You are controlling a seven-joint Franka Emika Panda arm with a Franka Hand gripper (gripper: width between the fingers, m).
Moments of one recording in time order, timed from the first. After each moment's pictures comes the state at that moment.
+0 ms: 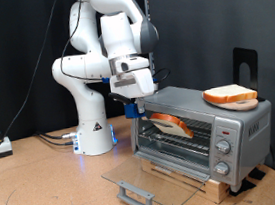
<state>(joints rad) -0.35 -0.69 0.50 -2.89 0.57 2.51 -1.21</state>
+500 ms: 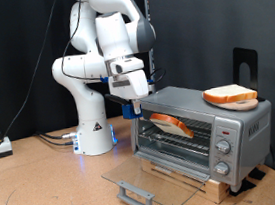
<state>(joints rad) -0.38 -0.69 0.48 -2.89 0.58 2.47 -1.18</state>
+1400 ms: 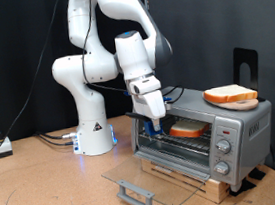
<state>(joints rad) -0.35 -0.44 0.69 -2.87 0.81 2.70 -1.04</state>
